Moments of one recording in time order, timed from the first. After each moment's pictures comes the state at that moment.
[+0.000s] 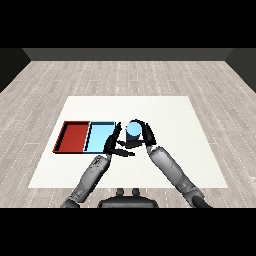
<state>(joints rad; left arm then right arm) -0.34 0.00 -0.39 -1.28 0.14 0.26 -0.19 -0.52 -0.15 0.47 -1.51 0.05 -0.40 0.14</state>
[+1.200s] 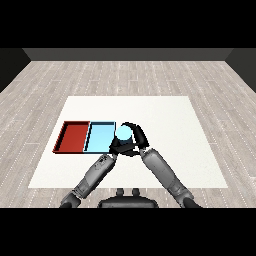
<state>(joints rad) -0.43 0.00 -0.51 -1.19 0.28 0.37 -0.25 -0.51 -0.01 0.45 -1.52 0.17 -0.31 0.17</state>
